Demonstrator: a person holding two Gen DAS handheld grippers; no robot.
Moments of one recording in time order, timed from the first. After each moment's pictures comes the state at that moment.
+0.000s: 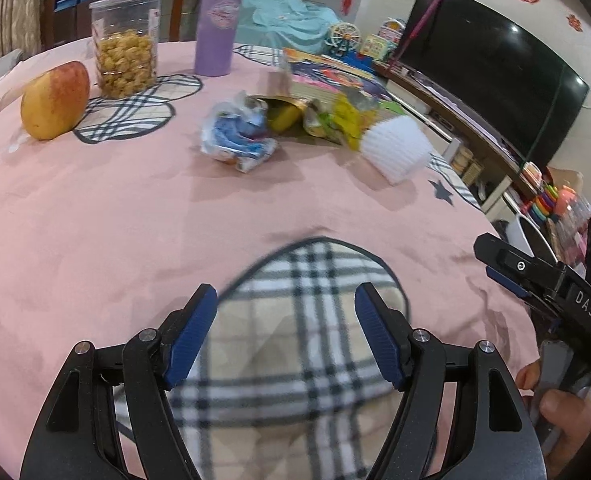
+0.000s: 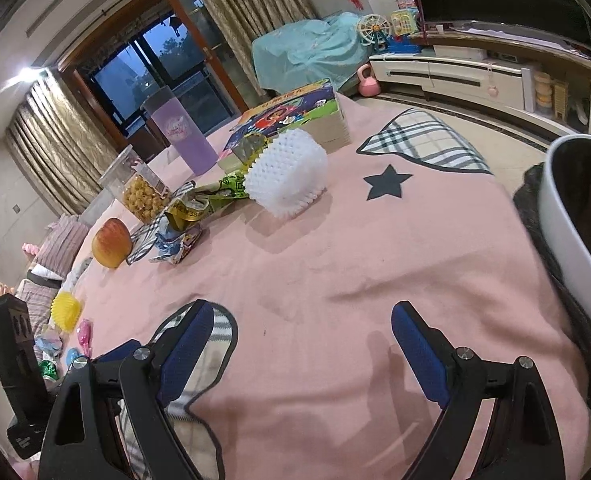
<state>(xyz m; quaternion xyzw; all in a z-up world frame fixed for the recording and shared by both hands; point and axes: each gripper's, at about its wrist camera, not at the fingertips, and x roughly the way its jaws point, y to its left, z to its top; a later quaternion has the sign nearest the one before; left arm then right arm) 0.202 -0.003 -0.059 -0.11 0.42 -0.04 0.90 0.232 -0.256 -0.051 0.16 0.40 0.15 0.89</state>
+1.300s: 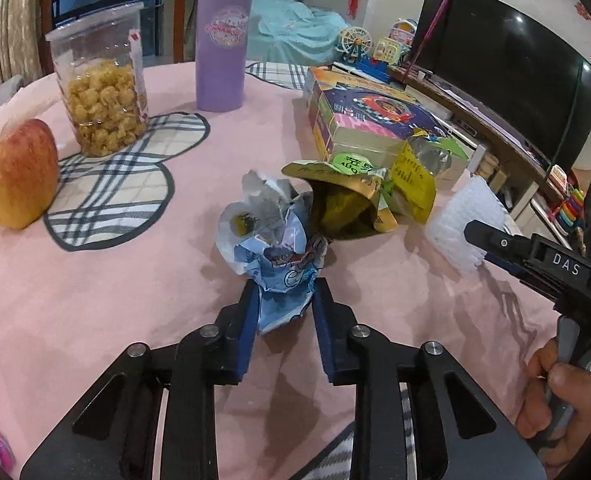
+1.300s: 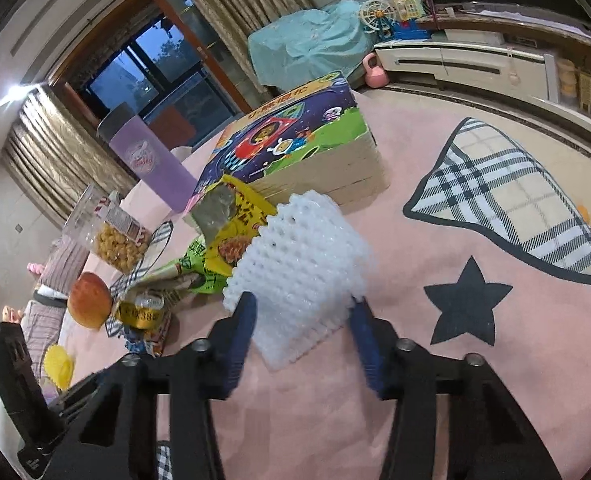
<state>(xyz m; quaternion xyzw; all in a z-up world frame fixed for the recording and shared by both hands) 0.301 0.020 -0.062 -0.07 0.40 -0.02 0.91 0.351 -0.237 -0.072 0.19 0.41 0.17 0.88</state>
